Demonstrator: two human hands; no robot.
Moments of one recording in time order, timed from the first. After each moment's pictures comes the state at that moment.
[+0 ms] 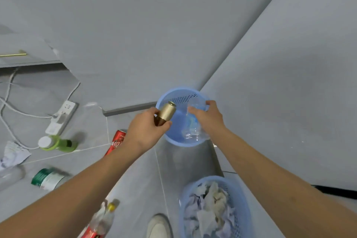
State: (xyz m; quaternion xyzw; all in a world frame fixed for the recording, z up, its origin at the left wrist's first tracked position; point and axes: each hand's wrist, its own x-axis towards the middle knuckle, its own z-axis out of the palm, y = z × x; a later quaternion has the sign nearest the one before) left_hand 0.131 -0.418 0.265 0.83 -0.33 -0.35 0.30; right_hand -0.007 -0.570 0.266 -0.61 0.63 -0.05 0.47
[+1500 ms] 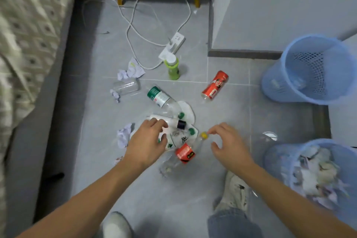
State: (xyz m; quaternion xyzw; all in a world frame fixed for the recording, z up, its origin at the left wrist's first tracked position) left_hand 0.154 0.002 0.172 0.90 -0.31 -0.24 0.18; right_hand -0.008 -0.214 0.137 -0.89 0.24 0.07 0.38
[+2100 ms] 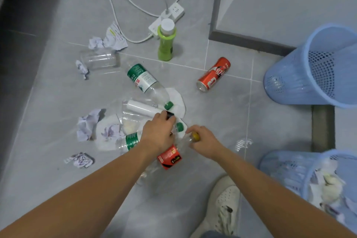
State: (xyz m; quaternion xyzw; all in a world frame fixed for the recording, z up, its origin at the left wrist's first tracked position) left_hand 0.128 -0.051 -0.008 0.88 -0.35 -0.32 0.04; right_hand 0.014 -0.208 -0.024 -0.80 0.30 0.28 0.44
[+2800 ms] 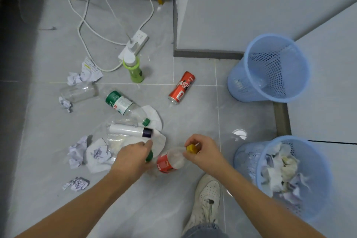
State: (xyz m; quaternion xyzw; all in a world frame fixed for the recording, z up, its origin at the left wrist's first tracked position) left_hand 0.118 -0.049 0.099 0.84 -0.42 -0.33 -0.04; right_hand -0.027 -0.242 0.103 -0.74 0.39 0.14 0.53
